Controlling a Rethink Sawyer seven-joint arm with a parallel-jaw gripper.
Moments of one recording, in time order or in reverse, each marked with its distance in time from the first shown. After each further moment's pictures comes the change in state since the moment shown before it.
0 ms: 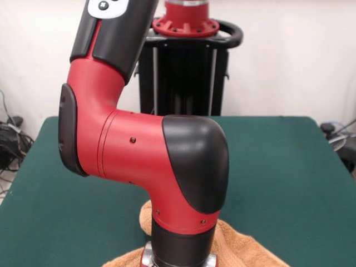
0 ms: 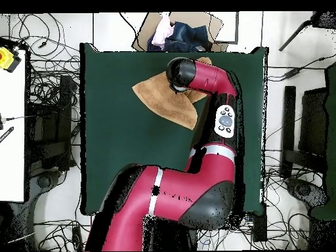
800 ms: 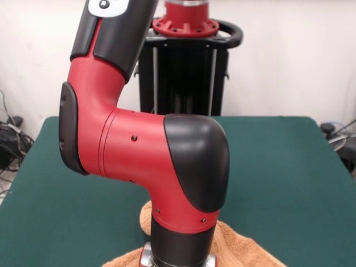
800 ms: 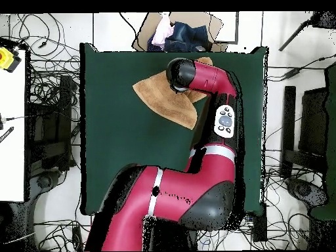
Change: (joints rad) arm 0.001 -0.007 0.000 0.010 -0.011 -0.029 0.000
